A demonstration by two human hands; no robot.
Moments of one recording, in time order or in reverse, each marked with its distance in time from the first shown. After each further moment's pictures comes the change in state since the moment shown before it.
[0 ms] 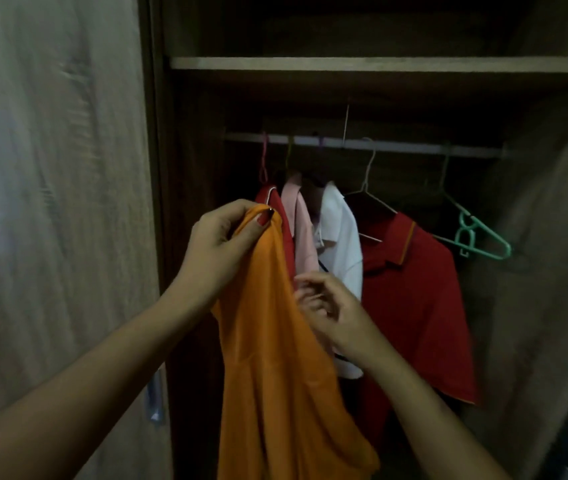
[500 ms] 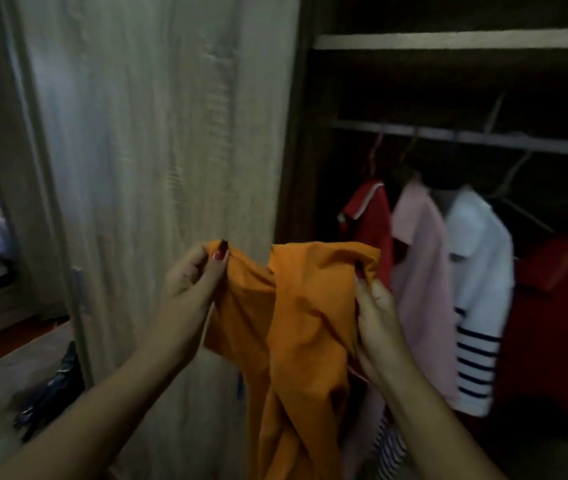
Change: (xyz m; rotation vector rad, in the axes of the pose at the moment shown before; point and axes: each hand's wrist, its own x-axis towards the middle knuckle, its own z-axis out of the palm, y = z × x) left_hand -0.073 -0.064 -0.127 -0.253 0.249 -0.285; right_hand 0.063 -0.013 0.126 0.518 0.213 0.181
